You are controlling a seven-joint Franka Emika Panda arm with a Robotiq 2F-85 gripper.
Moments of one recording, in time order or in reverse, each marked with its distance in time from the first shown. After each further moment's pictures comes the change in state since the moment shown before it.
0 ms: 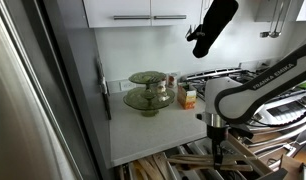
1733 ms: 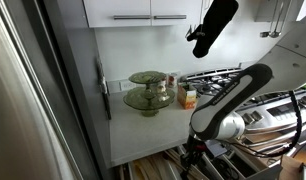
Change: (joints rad) arm -0.006 0.305 0.130 0.118 0.441 0.419 0.288
